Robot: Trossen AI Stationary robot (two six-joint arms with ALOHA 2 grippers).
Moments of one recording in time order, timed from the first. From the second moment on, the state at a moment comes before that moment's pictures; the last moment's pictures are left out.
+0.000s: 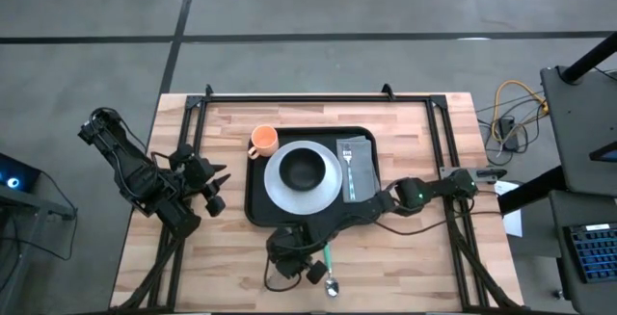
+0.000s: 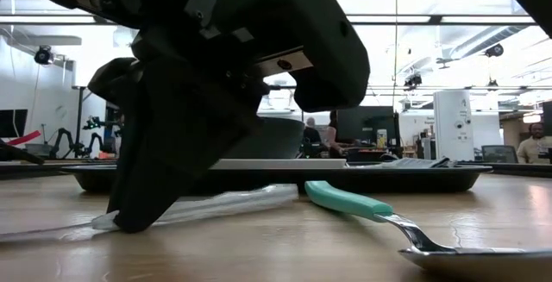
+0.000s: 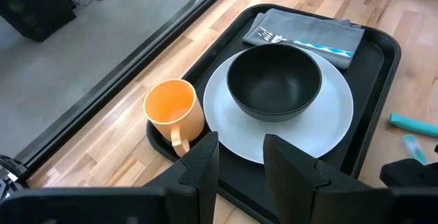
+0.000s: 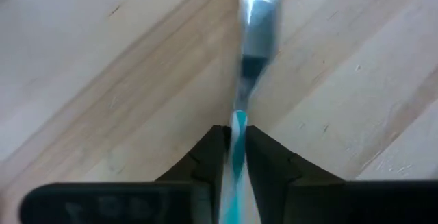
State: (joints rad) left arm -0.75 1.11 1.22 -1.48 -0.93 -1.23; right arm 0.35 2.57 2.21 -0.81 -0.20 -0.44
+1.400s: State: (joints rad) left arm -0.75 1.11 1.21 -1.48 -0.92 -1.21; right arm 0.33 2.26 2.35 -1.49 0.44 0.53
